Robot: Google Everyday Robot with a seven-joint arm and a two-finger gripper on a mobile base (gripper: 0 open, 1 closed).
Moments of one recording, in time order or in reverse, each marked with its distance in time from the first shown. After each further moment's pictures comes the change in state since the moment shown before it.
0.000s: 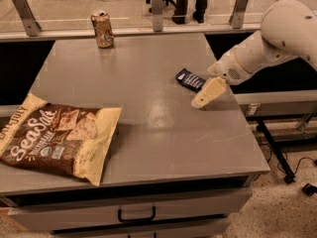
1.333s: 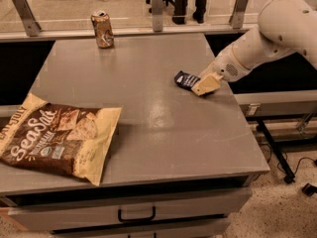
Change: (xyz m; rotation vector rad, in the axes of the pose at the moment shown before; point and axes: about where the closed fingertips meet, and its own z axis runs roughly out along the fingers) arm -0.010 0.001 -0.002 -0.023 0.000 0.027
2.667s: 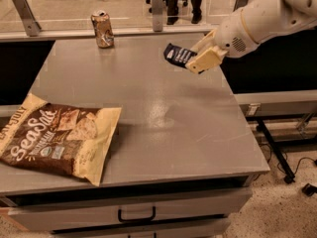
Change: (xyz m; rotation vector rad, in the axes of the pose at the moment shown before) arm -0.075 0.031 -0.070 0.021 -0.148 -0.179
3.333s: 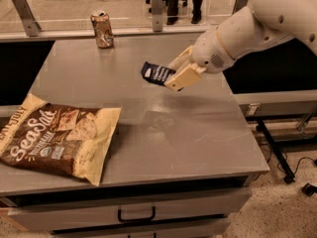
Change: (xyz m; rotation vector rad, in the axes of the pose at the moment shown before) arm -0.021 0.057 0.045 -0.155 -0.043 -0.066
